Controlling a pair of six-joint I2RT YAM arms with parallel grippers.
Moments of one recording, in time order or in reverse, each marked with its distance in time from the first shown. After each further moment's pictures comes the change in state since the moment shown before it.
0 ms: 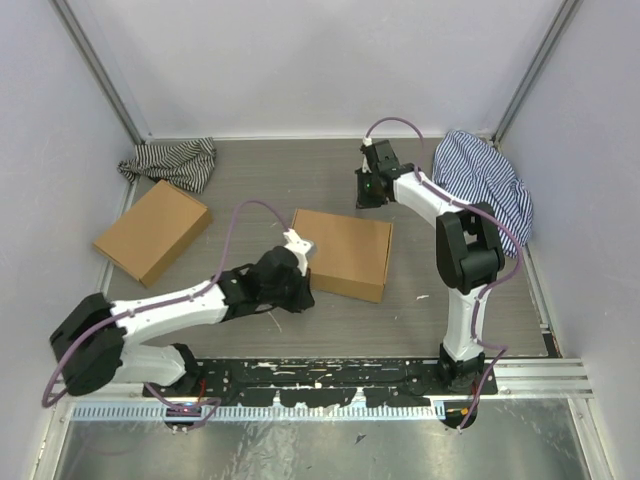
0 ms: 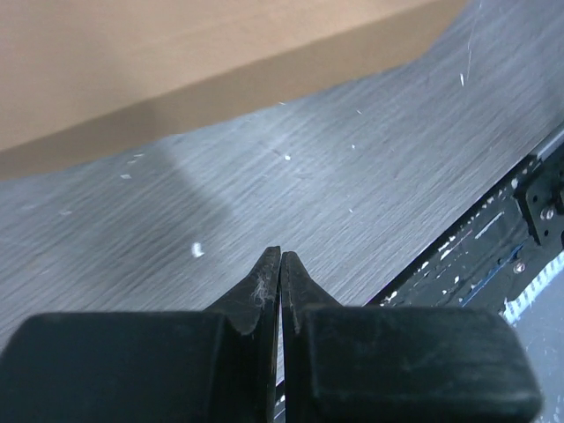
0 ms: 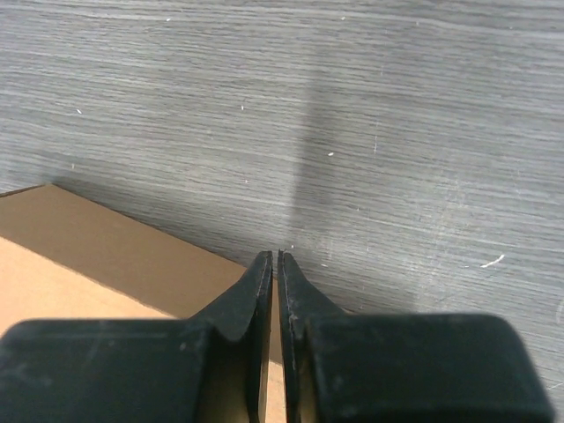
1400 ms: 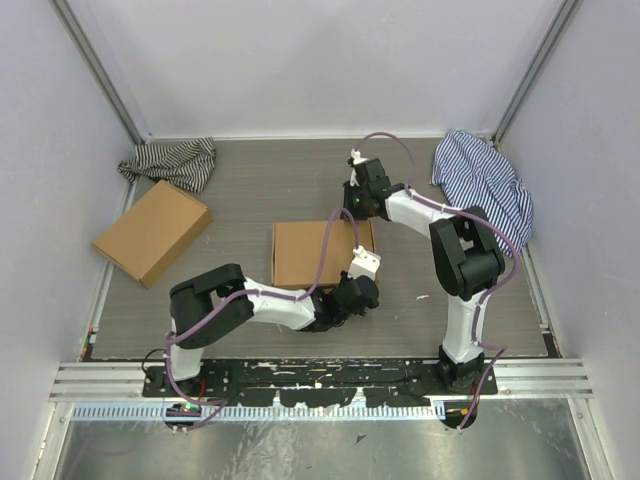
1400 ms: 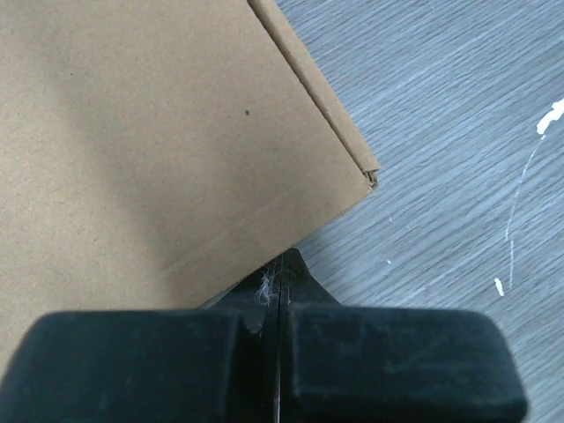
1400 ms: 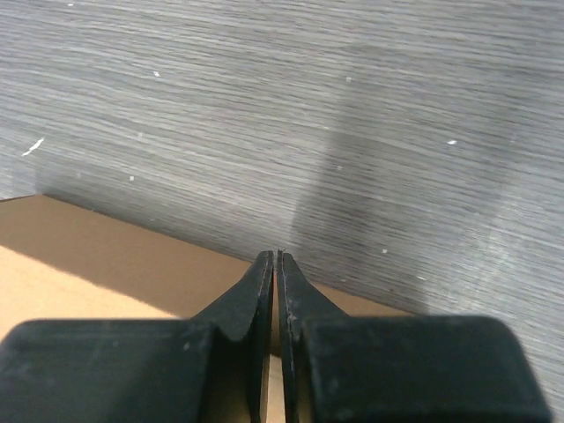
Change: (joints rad) left arm -0.297 0.709 0.339 0.420 -0.539 0.030; right arm 0.069 -0.042 -0.207 0.227 -0.068 0.061
